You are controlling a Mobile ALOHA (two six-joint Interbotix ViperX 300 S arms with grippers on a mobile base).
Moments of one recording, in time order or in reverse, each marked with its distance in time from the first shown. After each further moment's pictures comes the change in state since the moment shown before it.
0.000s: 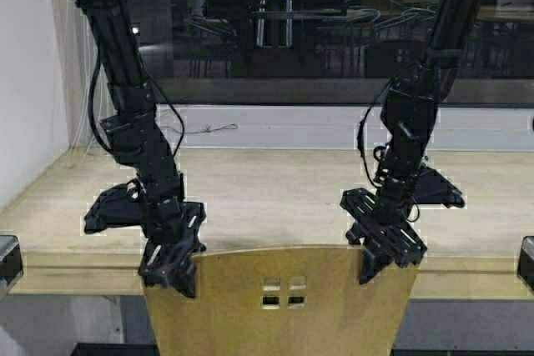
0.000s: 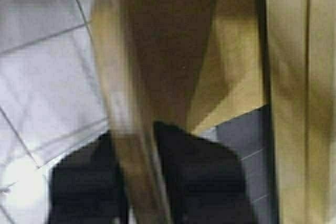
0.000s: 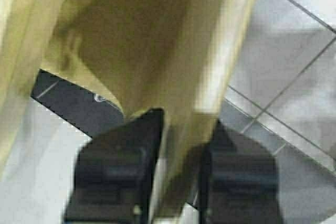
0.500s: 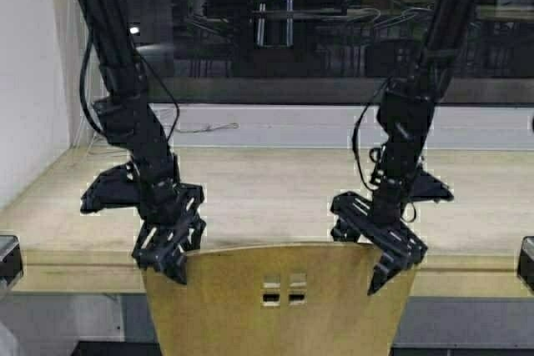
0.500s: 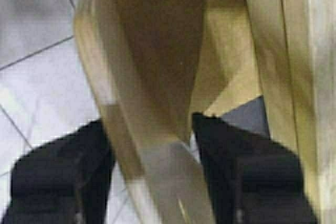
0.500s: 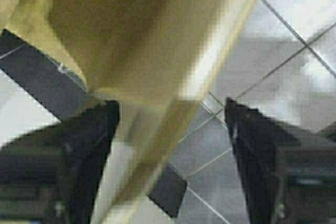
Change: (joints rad) left arm 0.011 -0.086 0.052 0.025 0.049 0.017; right arm 0.017 -0.028 0.025 -0.017 0.038 -0.117
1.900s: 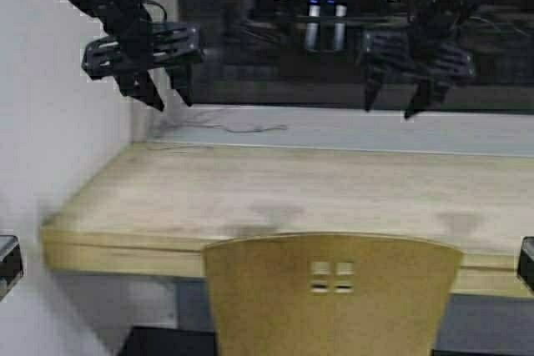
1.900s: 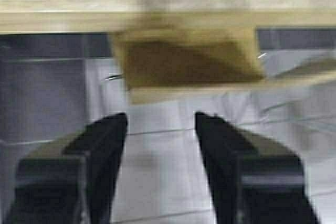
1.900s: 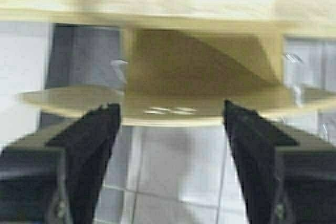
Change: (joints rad) left arm 0.003 -0.825 0.414 0.690 0.080 0.735; right arm -0.055 -0.752 0.319 -0.405 -0.029 -0.492
